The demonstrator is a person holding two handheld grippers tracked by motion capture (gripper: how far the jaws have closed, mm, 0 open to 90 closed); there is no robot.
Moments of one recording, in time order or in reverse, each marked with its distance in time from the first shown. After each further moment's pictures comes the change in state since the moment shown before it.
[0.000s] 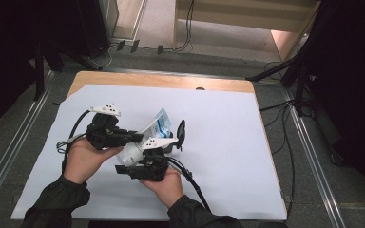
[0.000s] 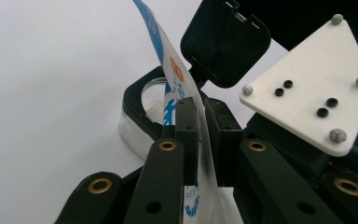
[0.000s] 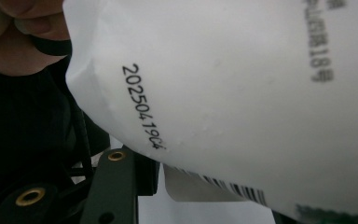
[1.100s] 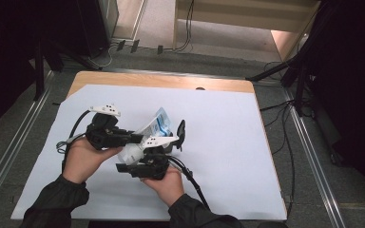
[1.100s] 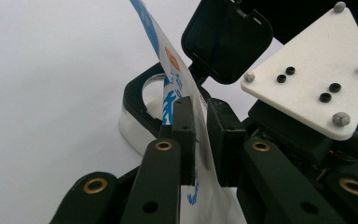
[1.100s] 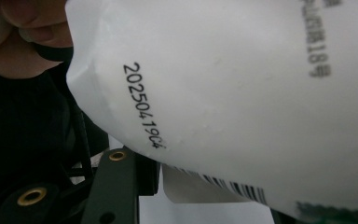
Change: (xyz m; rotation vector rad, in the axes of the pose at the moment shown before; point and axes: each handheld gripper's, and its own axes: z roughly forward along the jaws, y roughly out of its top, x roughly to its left) left arm 0.003 -0.001 -0.001 0.017 -0.015 -0.010; right arm -0.002 0.003 -0.002 0.001 -0.002 0.001
